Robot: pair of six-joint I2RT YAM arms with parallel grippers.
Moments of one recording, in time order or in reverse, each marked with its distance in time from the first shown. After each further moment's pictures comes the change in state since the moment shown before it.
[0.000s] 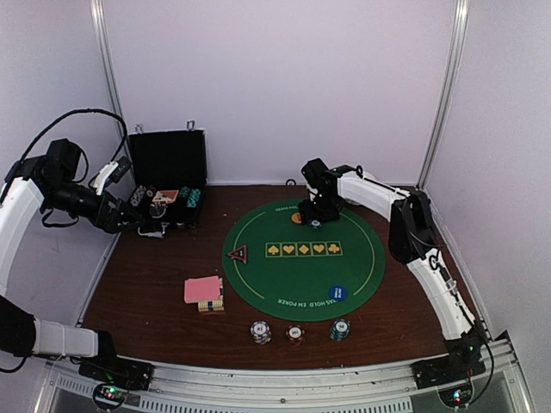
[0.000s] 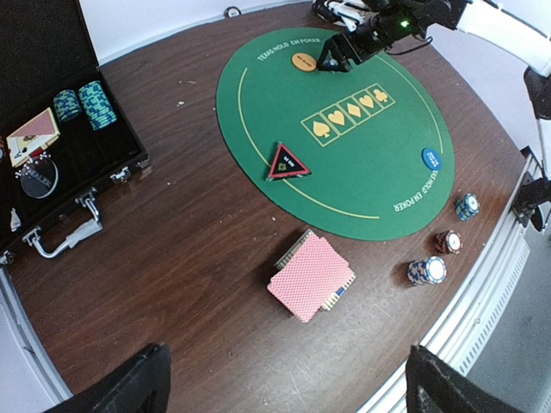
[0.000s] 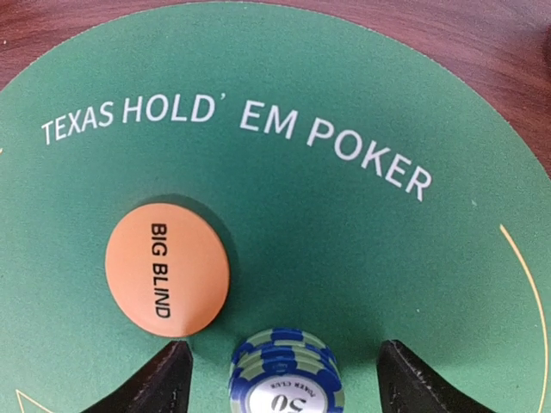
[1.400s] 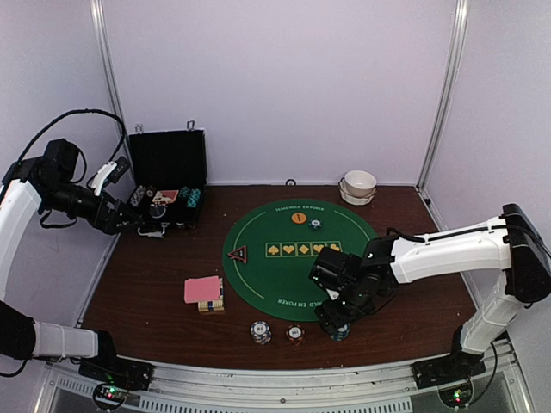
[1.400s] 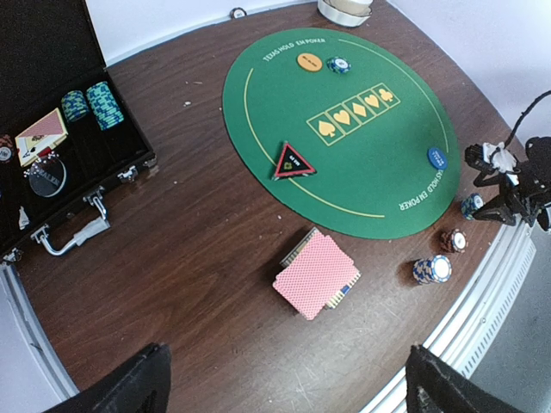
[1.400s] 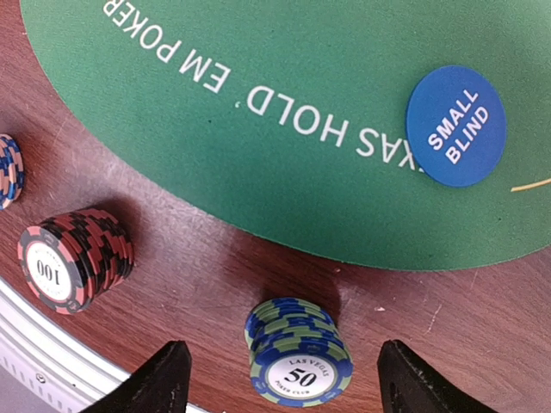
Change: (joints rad) left arm 0.000 -0.021 -0.002 -0.001 -0.020 0.000; right arm 0.579 -1.008 -1.395 0.124 -0.056 0.270
